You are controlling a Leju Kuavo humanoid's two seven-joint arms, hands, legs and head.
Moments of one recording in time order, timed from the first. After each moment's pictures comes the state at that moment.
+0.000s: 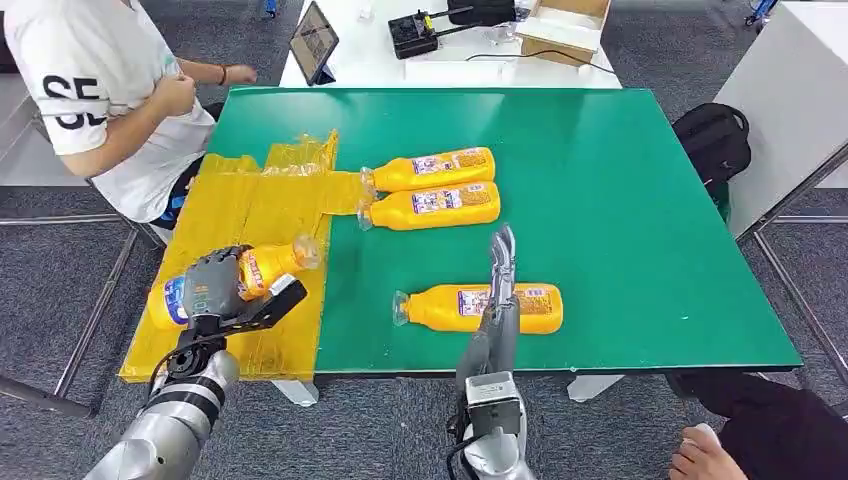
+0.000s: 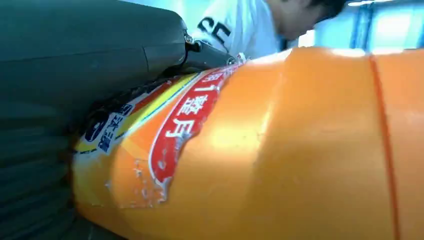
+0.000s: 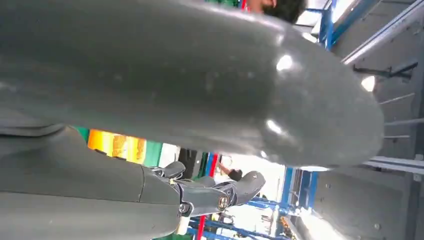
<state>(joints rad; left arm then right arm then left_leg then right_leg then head) -0.55 -0.08 0.14 -0.54 -1.52 0.70 -0.27 -0.01 0.29 0.39 -1.45 0.13 -0.51 -0.66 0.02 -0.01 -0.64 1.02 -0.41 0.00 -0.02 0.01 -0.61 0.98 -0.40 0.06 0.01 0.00</state>
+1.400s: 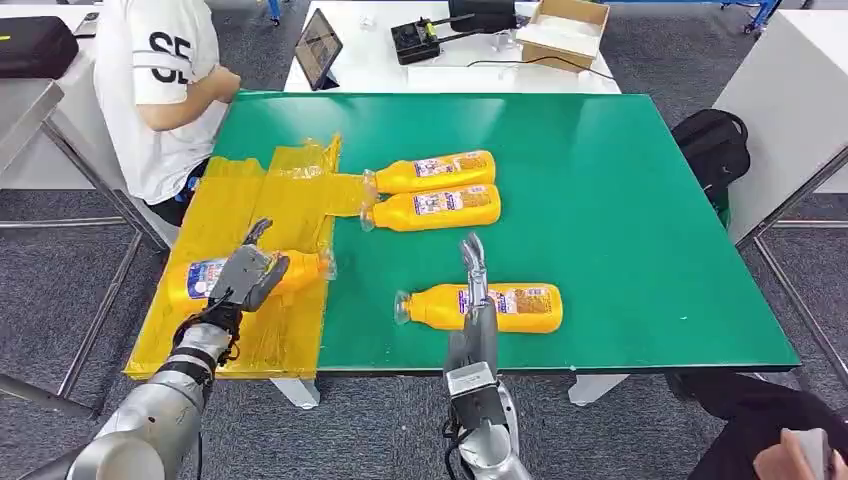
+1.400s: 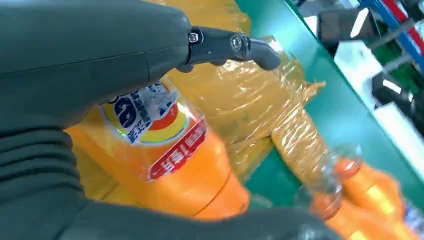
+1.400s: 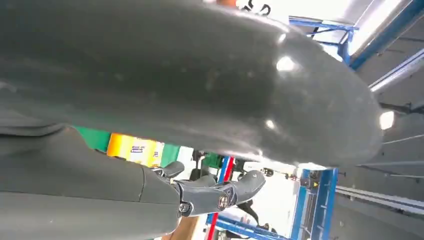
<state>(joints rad) -0.67 -0.11 0.40 -0.40 -0.92 0.06 -0.70 -0.04 0.31 0.36 -1.33 0.18 -0.42 -0.66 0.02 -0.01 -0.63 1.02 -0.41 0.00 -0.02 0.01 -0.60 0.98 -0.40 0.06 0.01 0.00</state>
